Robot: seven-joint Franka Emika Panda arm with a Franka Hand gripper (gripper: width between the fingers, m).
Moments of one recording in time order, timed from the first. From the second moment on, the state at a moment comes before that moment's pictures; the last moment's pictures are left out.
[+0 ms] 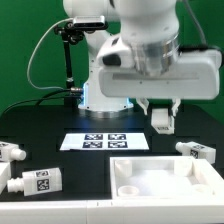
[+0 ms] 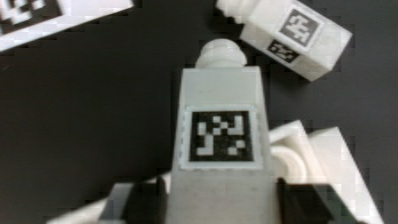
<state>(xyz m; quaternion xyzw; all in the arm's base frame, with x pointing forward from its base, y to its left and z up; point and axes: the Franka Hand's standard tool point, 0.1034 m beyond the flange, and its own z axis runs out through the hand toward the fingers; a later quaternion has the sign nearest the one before) 0.525 0.067 0.127 -0.96 0.17 0.19 0.07</state>
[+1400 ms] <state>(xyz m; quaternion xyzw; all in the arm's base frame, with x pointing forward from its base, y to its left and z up) 0.643 0.097 0.166 -0.97 0.02 -0.24 0.03</state>
